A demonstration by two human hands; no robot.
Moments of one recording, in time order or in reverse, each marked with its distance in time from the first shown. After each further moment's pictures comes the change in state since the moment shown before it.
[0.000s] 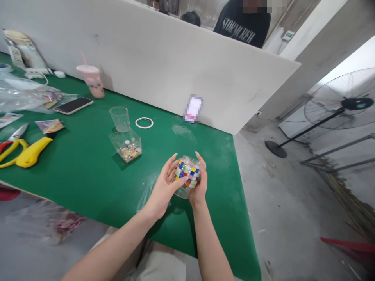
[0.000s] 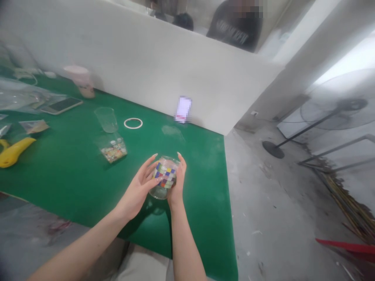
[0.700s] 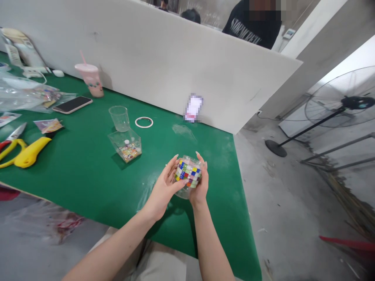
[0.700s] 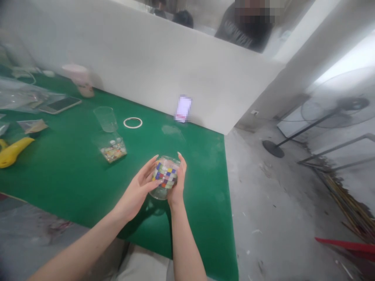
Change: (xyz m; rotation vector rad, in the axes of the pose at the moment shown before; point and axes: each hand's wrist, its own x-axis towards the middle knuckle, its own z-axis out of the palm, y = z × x) left_hand -0.001 -0.003 -0.004 -0.036 -0.032 -0.021; right_hand 0.000 0.002 -0.001 -0.031 0.038 -0.006
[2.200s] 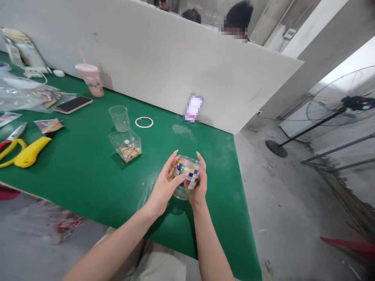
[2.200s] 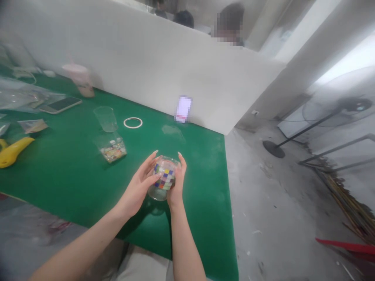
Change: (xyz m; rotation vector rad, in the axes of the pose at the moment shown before) left_hand 0.009 0.003 0.005 0.113 0.031 0.061; right_hand -0.002 -0.003 0.003 0.007 -0.053 0.034
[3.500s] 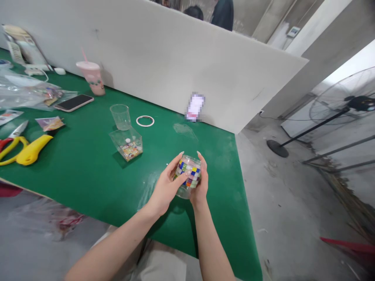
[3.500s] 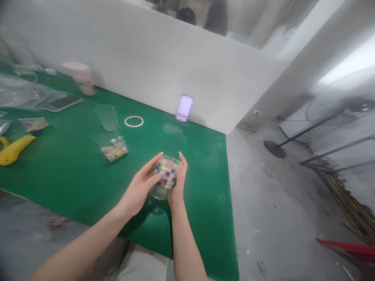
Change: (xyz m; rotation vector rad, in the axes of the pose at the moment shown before) left_hand -0.001 0.000 0.002 -0.023 -0.012 0.009; right_hand 0.001 0.002 -0.002 0.022 -0.002 0.036
